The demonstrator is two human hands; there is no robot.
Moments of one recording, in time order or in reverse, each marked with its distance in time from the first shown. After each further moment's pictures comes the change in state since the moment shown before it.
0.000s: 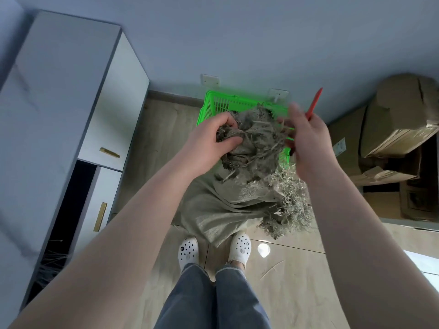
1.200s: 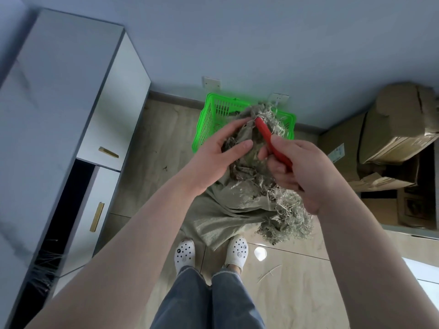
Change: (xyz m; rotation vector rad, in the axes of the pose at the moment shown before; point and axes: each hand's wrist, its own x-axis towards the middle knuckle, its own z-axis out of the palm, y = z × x) left_hand -0.015 0.006 0.019 -0.732 -0.126 -0.100; right_hand -0.053 -0.018 -0.012 -0.053 -0.518 0.135
